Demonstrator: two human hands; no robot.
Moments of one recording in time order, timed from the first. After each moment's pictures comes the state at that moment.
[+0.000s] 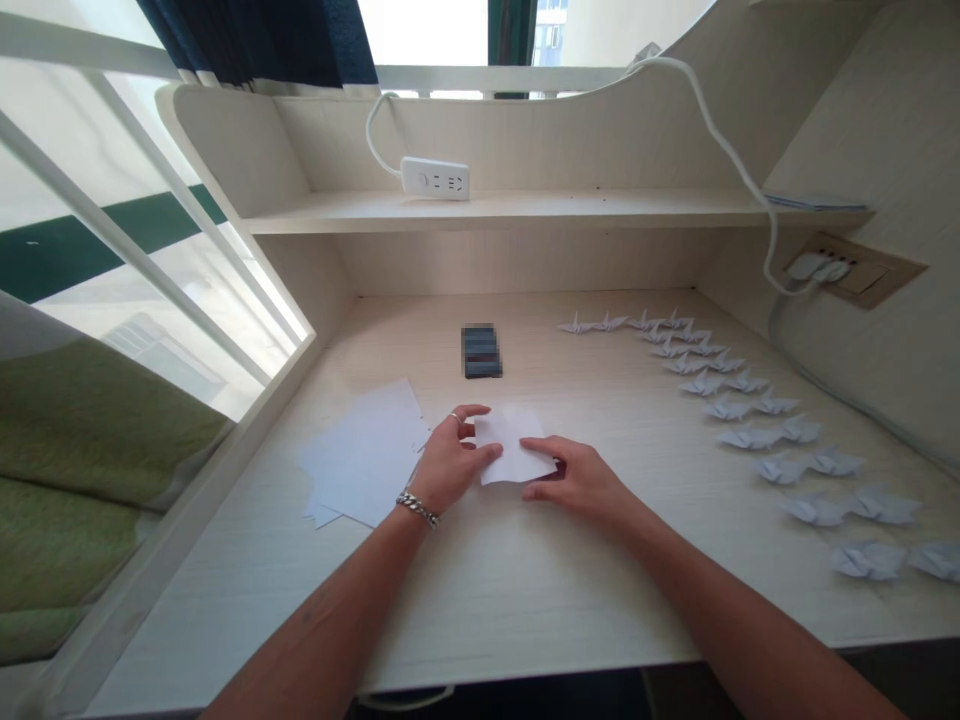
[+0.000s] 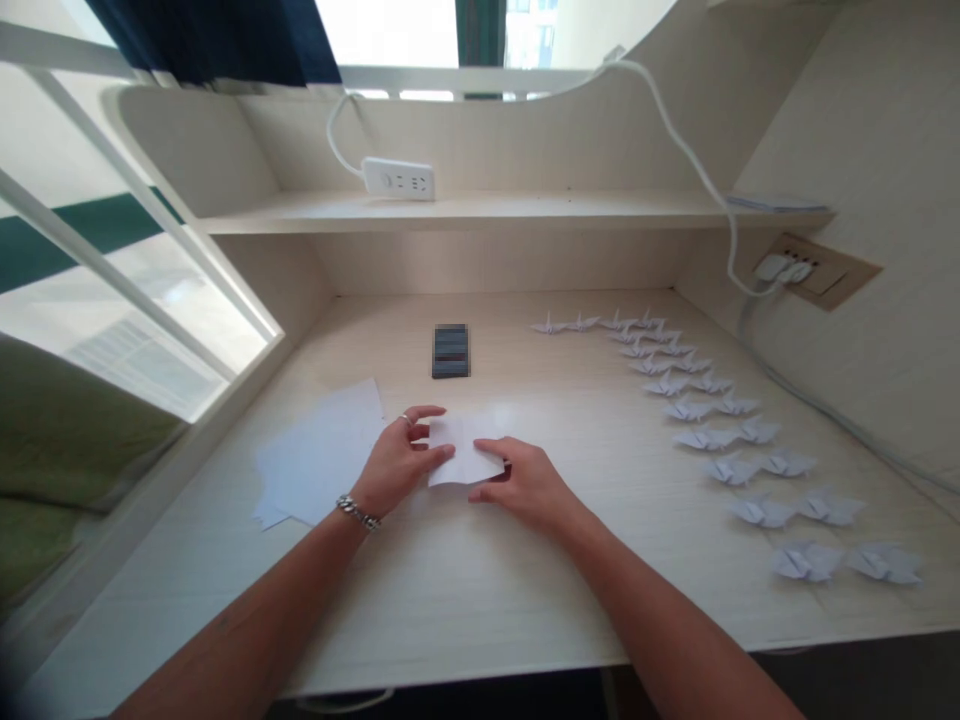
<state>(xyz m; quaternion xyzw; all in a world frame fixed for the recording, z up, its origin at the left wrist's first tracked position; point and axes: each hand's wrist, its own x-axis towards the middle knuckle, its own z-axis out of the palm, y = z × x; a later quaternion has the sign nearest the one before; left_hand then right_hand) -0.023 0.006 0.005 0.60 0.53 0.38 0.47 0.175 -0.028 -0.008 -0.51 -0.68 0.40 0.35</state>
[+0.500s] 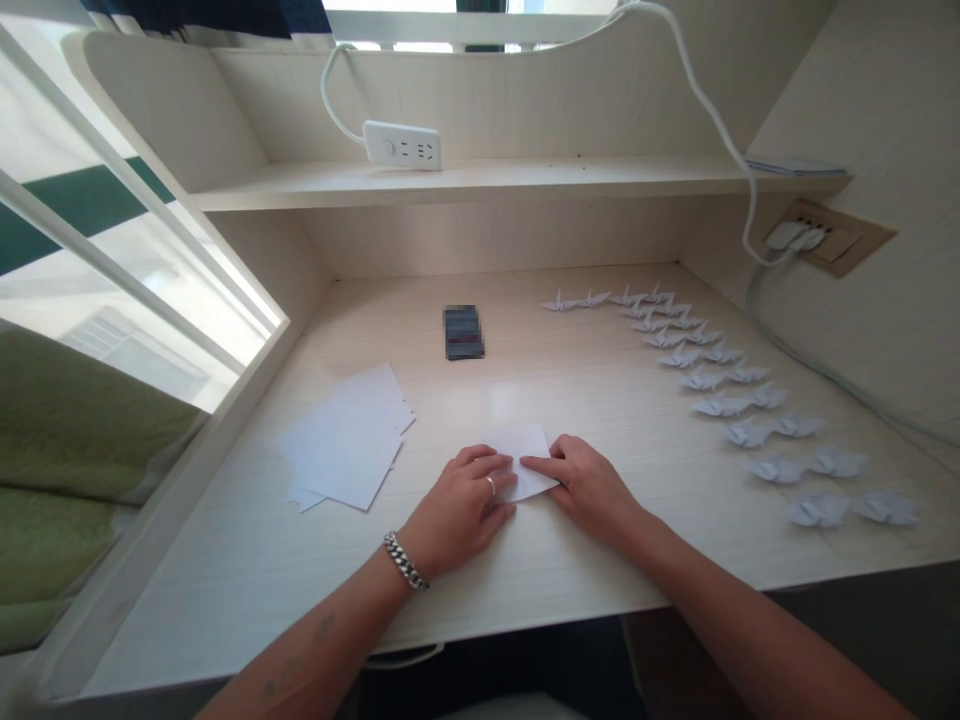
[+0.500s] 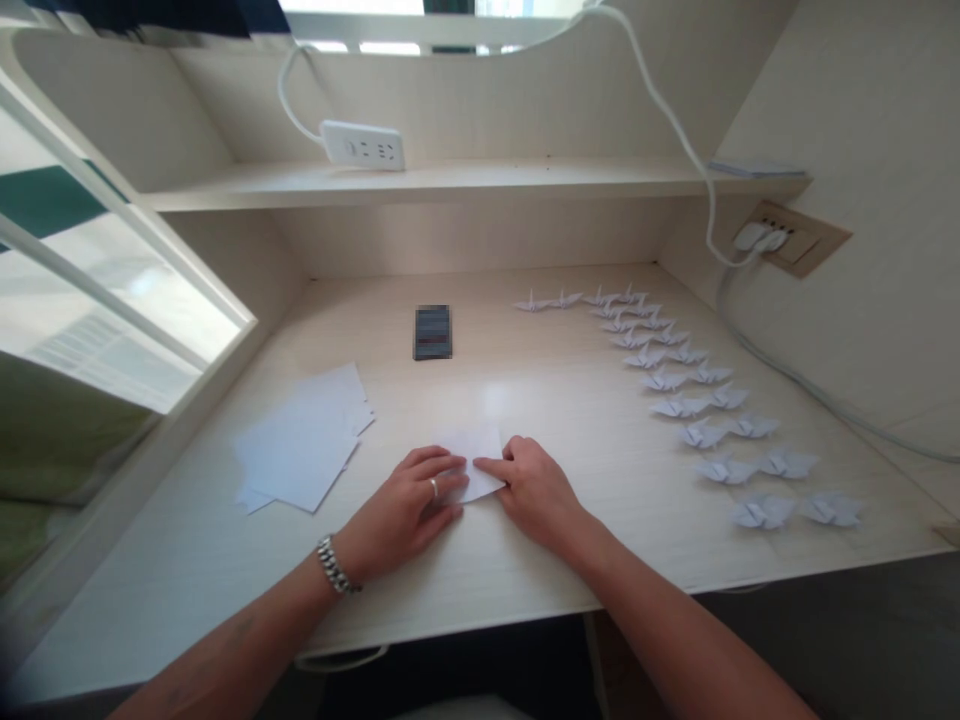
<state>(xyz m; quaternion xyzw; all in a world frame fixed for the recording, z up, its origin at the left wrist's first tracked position) -0.020 -0.053 0.001 0.90 0.34 0.19 0.22 0.198 -0.072 -0.022 -0.56 -0.80 0.11 0.20</state>
